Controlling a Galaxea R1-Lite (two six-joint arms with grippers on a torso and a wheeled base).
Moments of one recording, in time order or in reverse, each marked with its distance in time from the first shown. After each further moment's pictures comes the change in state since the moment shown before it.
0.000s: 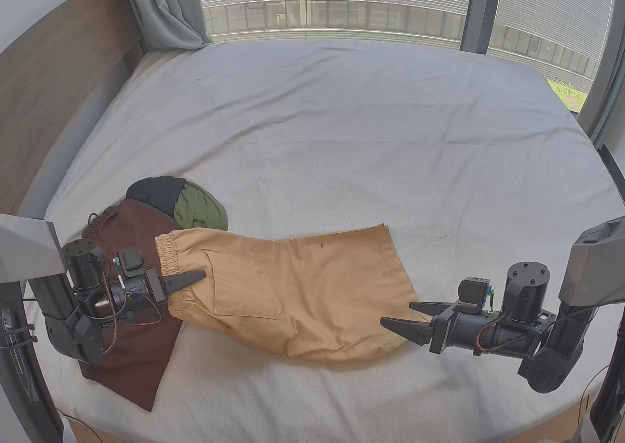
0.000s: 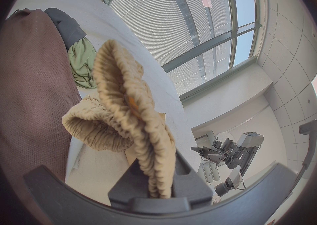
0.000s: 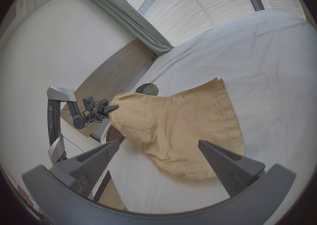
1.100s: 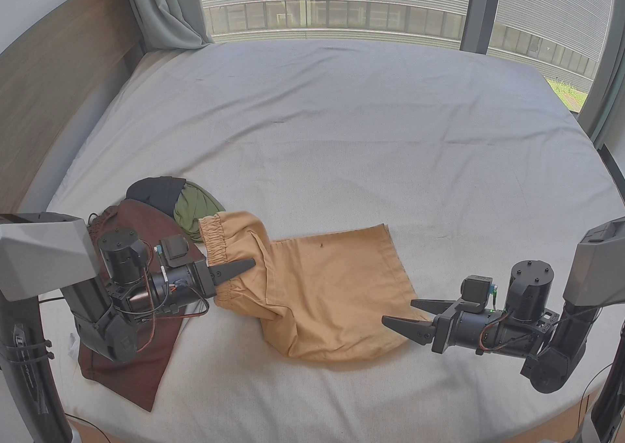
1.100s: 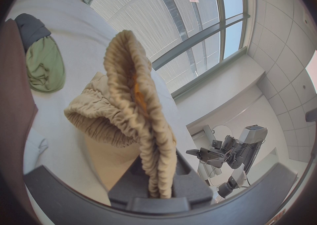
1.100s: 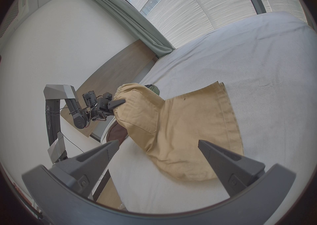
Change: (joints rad) left arm -0.233 0.009 -0.122 0.011 0.163 -0.006; right arm 0.003 -0.023 0.009 0.000 -0.003 -0.013
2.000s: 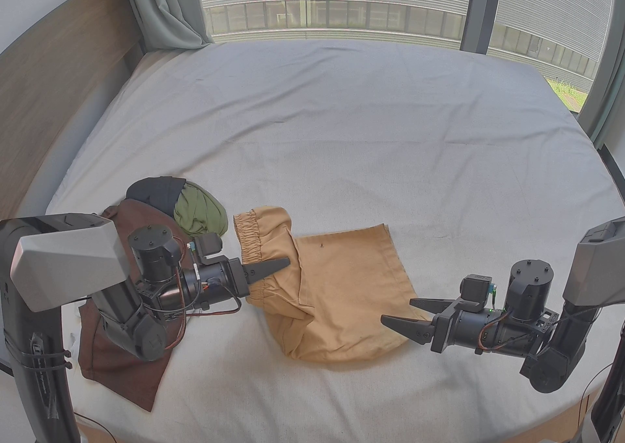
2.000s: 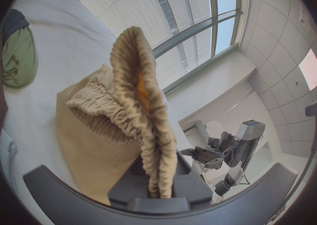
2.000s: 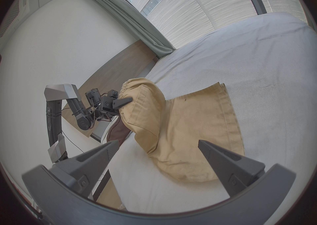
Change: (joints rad) left arm -0.112 0.071 -0.132 0.014 0.005 -0.021; right arm 0.003 -0.001 -0.006 0.000 0.000 0.000
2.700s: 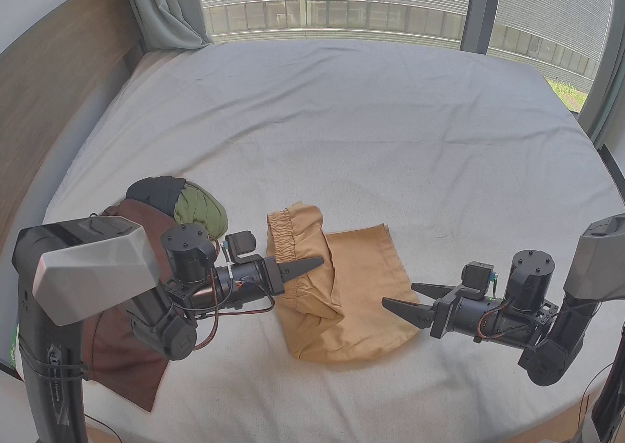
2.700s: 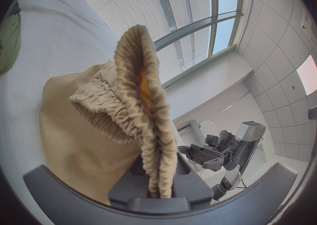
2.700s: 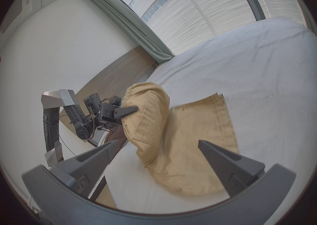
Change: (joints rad) left arm -0.107 0.064 -0.133 0.040 0.053 -0.060; right arm -0.017 -0.004 -0.052 0.000 -0.019 0.003
